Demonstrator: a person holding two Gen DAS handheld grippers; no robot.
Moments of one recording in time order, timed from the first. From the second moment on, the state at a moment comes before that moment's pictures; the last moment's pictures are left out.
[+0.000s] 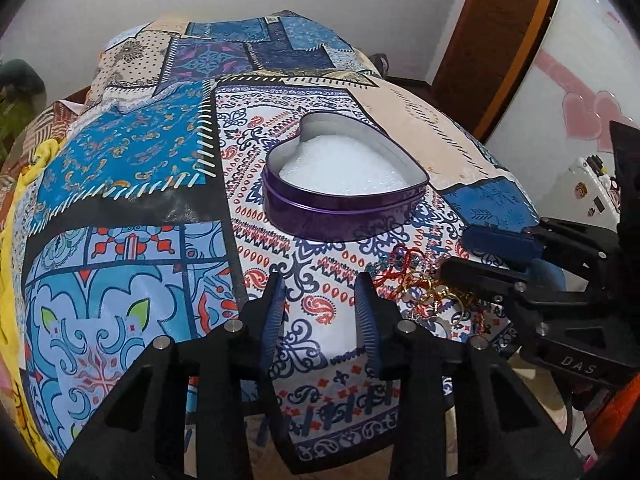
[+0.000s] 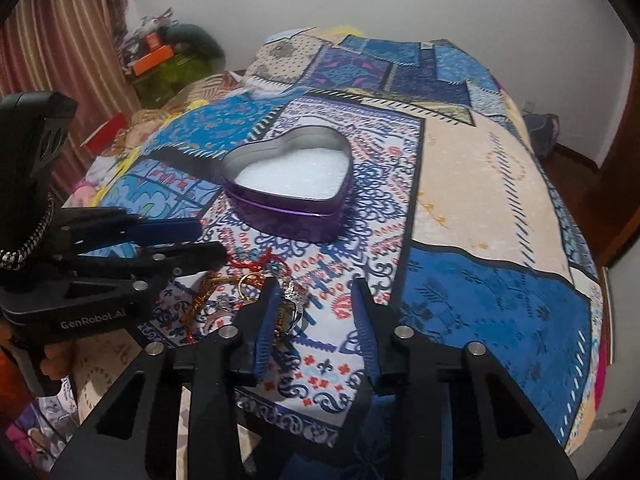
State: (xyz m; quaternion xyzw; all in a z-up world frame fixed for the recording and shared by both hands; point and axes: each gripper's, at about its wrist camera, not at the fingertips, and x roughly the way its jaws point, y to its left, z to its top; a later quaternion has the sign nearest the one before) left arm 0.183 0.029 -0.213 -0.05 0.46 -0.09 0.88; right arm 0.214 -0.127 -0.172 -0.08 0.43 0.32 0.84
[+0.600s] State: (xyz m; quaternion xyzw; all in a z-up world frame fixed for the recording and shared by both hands) left arm 0.198 0.011 -0.215 -0.04 0.47 -0.15 0.87; right arm 0.216 -0.128 -0.174 -0.06 0.44 0.34 0.83
